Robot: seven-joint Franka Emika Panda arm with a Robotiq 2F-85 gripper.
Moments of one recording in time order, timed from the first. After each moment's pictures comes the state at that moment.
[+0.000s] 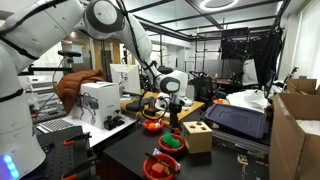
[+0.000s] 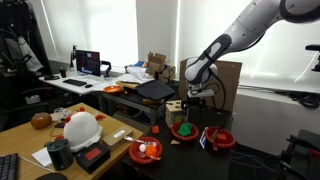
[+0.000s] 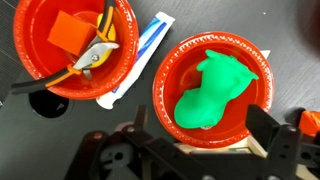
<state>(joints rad) 0.03 0.86 -0.09 -1.65 0.16 2.38 0.42</state>
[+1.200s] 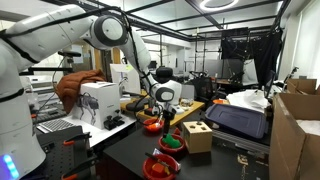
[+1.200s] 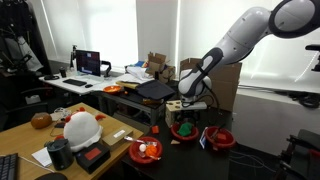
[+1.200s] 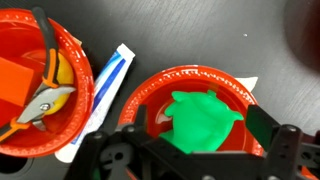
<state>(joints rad) 0.08 0.99 -0.06 -1.58 0.21 2.41 0.54</state>
